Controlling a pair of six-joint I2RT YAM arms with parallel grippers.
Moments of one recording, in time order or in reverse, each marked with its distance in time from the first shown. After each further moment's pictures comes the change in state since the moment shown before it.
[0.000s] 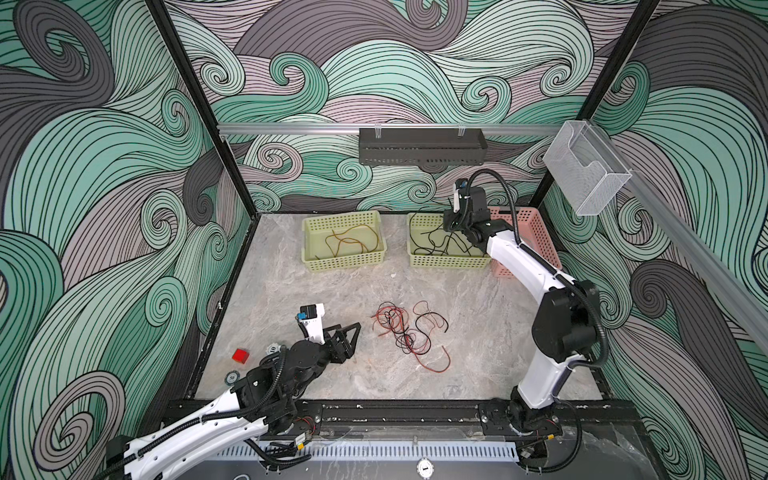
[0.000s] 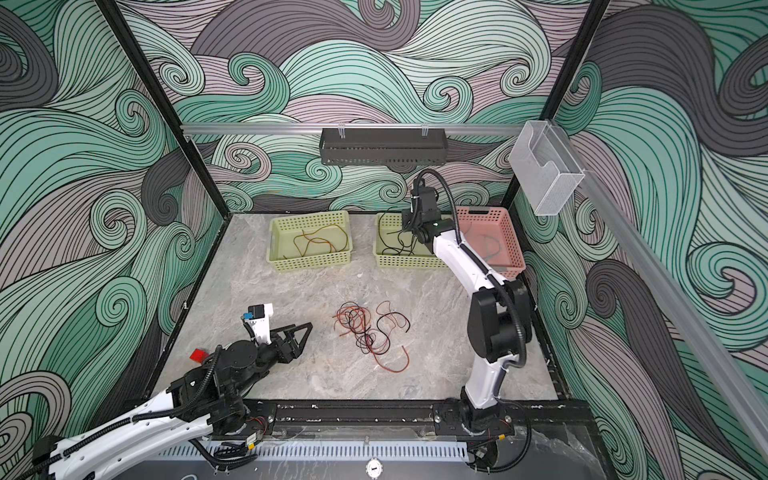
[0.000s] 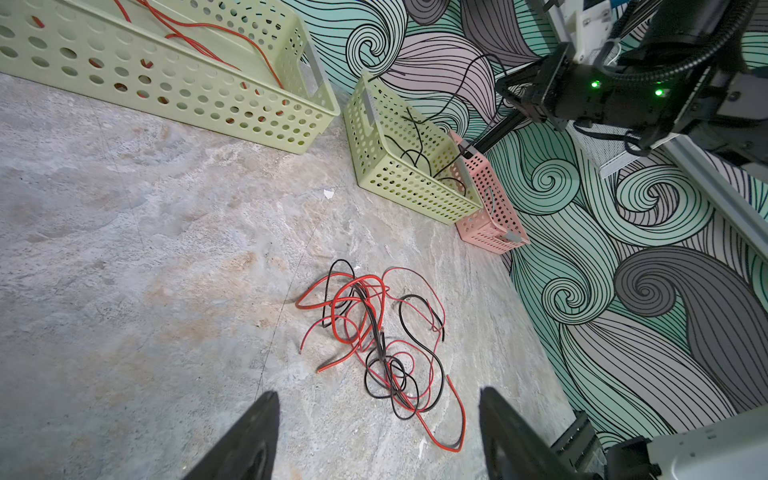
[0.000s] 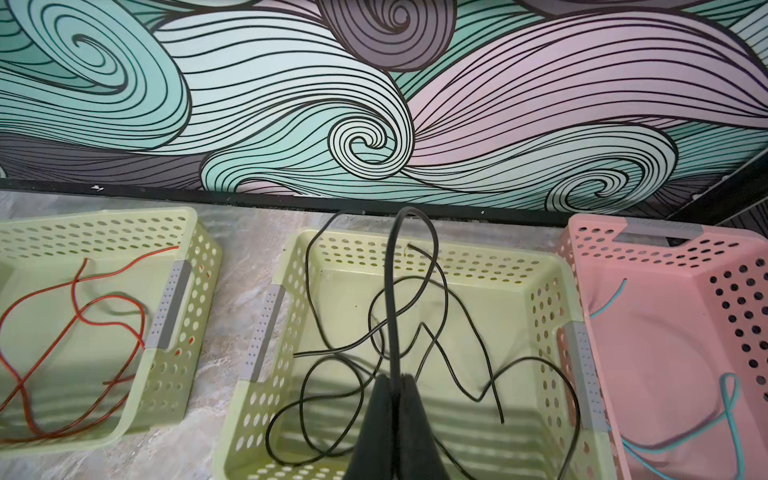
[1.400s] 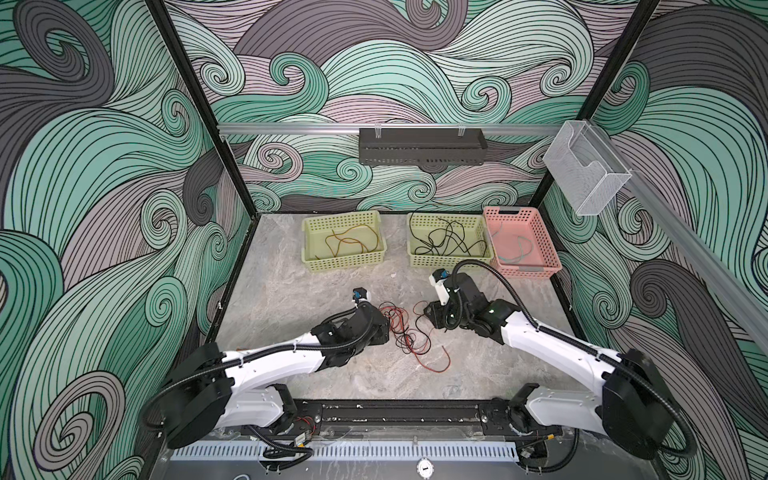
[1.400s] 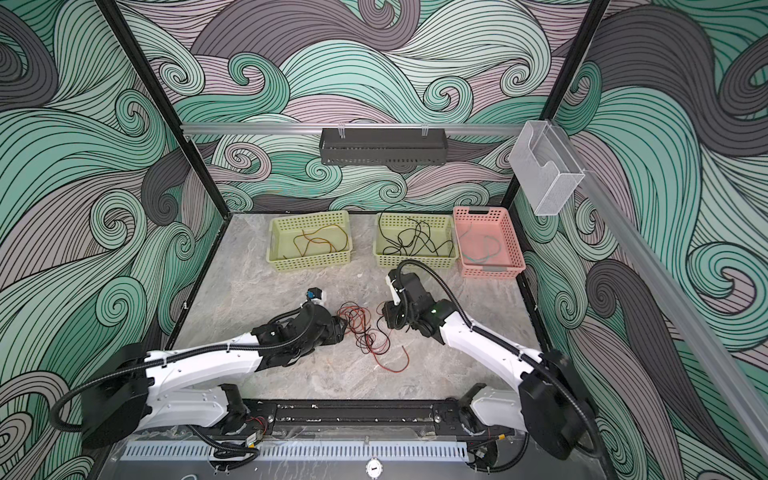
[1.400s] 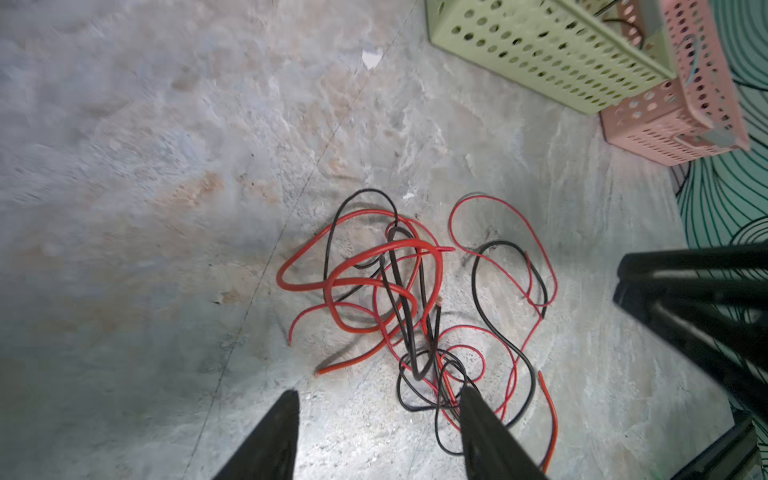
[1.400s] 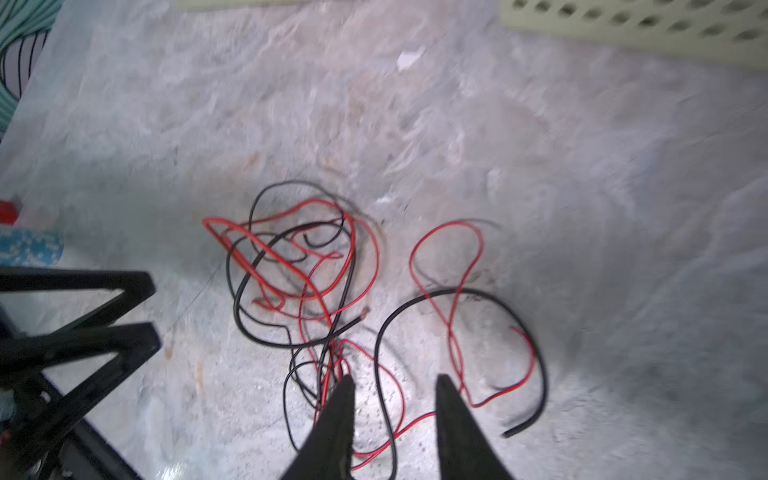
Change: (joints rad) left arm 0.068 0.938 0.337 0.125 0.161 -0.048; right arm 0.373 -0.569 -0.884 0.001 -0.296 0.269
